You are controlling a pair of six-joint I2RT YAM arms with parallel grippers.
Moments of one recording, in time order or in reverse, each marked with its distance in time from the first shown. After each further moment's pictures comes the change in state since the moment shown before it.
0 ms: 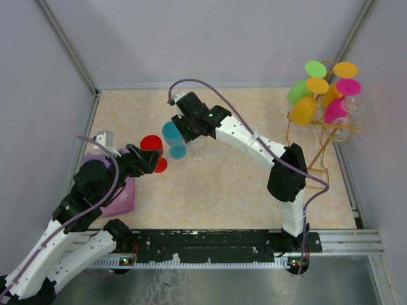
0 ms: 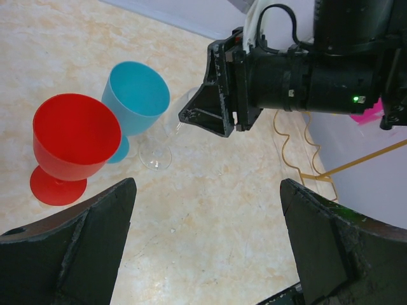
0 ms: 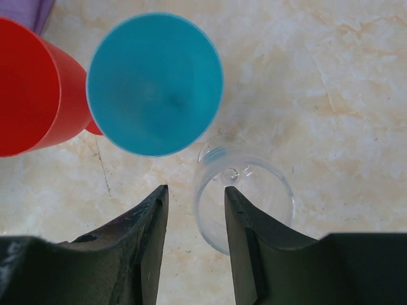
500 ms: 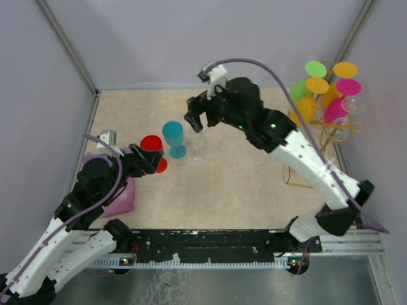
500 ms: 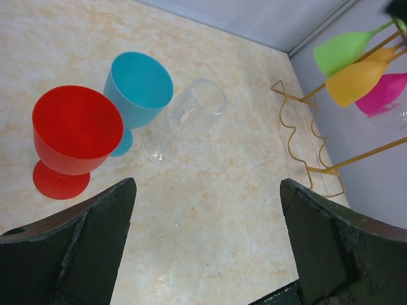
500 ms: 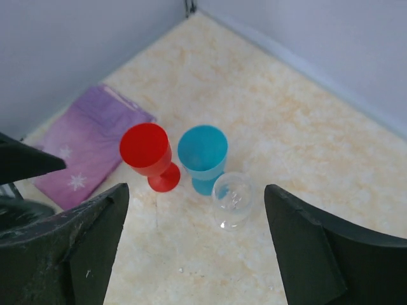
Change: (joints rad) left arm 0.000 0.021 0.000 -0.014 0.008 0.002; right arm 0.000 -0.435 -0.115 0.155 -0.072 -0.030
